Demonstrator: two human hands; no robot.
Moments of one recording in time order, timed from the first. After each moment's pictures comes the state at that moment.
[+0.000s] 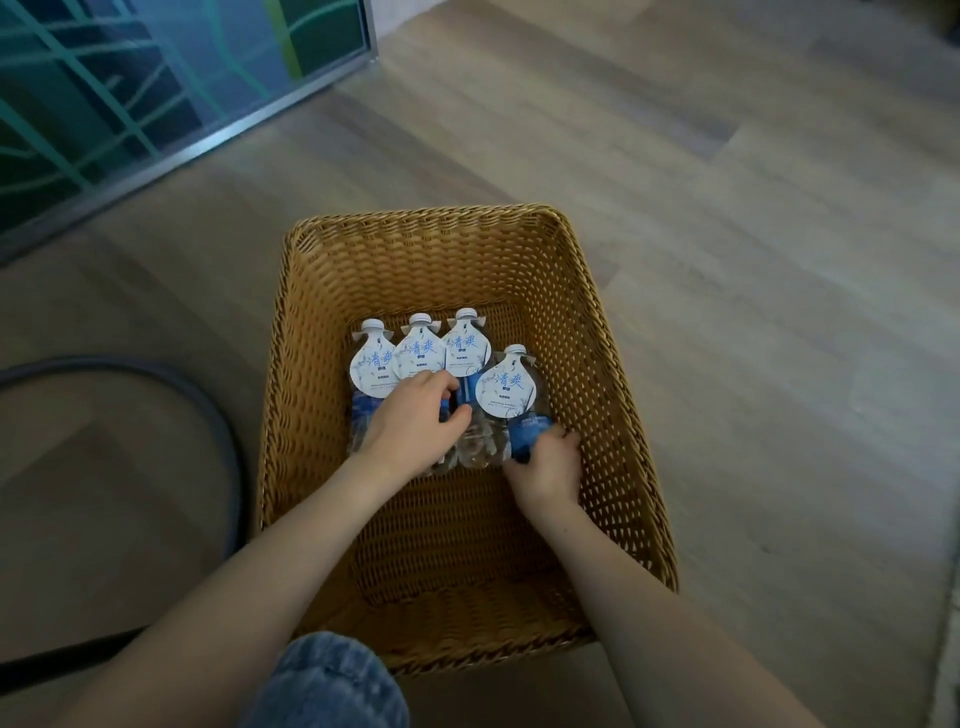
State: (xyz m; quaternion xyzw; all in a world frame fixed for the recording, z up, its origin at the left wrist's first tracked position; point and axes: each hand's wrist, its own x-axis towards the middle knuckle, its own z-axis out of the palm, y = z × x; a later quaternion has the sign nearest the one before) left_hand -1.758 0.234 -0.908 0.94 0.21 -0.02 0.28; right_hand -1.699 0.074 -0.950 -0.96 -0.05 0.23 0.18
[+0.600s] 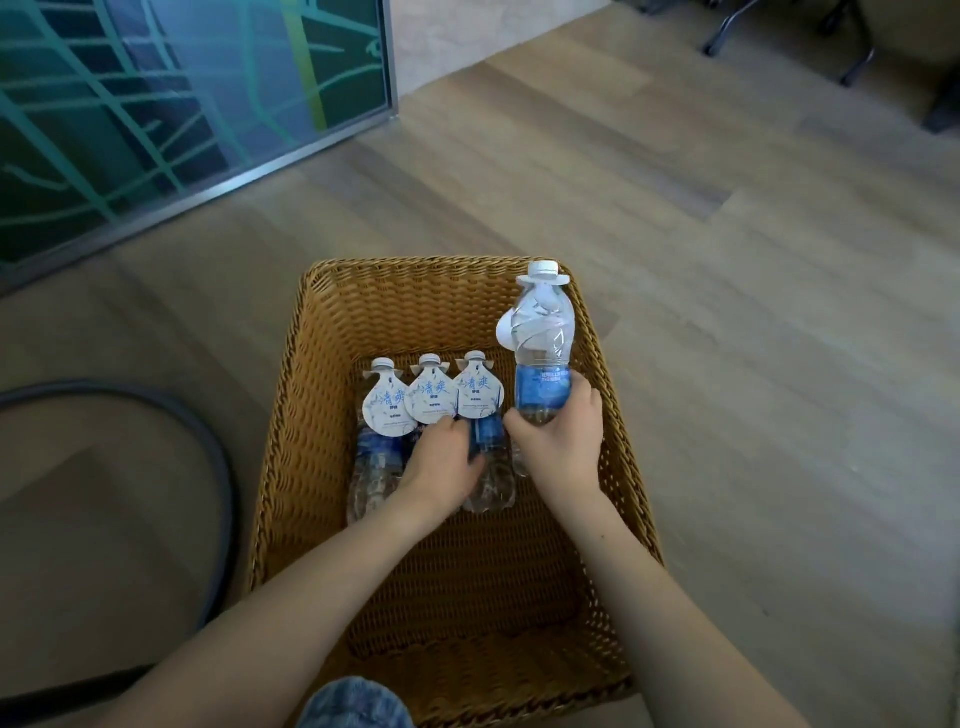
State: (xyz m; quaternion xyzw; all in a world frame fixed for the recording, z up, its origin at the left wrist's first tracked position) left_hand -1.732 0.211 -0.929 0.92 0.25 -0.04 0.30; right_hand -1.652 0.097 -0.895 -0.89 -0.11 0.04 0.44
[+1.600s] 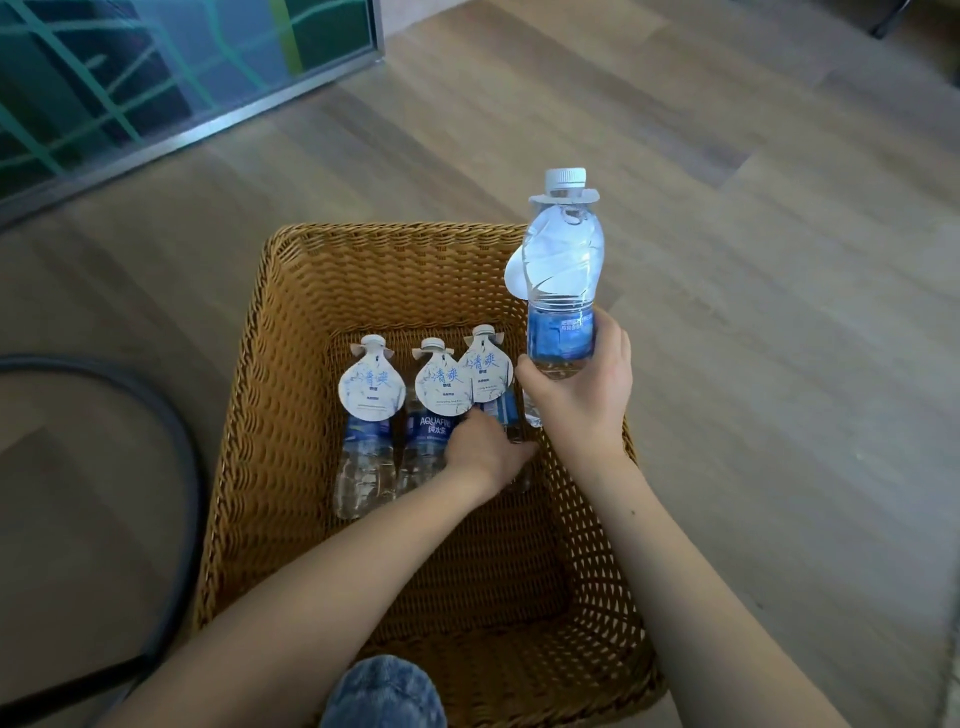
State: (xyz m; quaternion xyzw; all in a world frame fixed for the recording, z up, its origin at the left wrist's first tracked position) left_hand -1.676 0.170 -0.950 0.84 0.37 -0.18 0.36; right_hand -1.617 0.098 -0.878 -0.85 -0.18 -0.07 0.48
